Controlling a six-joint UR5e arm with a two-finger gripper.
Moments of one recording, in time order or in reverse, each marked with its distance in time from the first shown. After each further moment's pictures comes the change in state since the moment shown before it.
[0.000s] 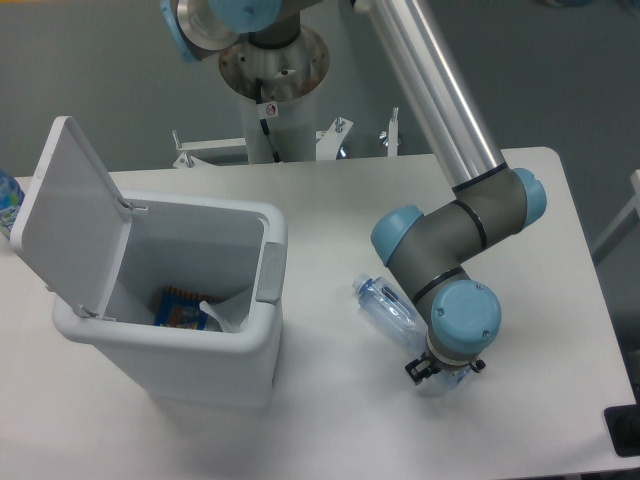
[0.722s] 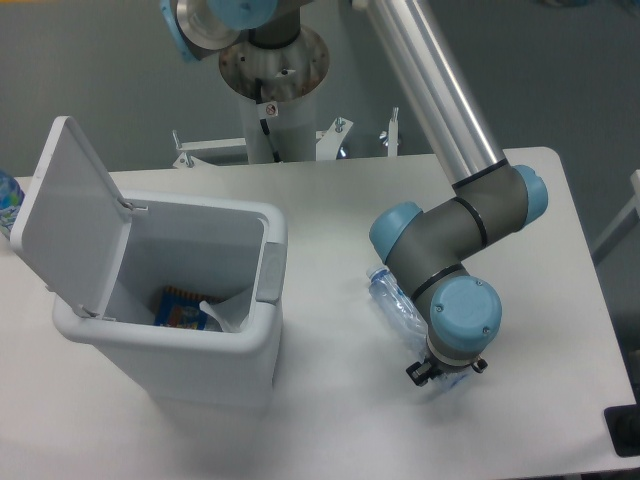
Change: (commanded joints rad) arm -0.006 0.031 0.011 0.043 -0.026 -0.008
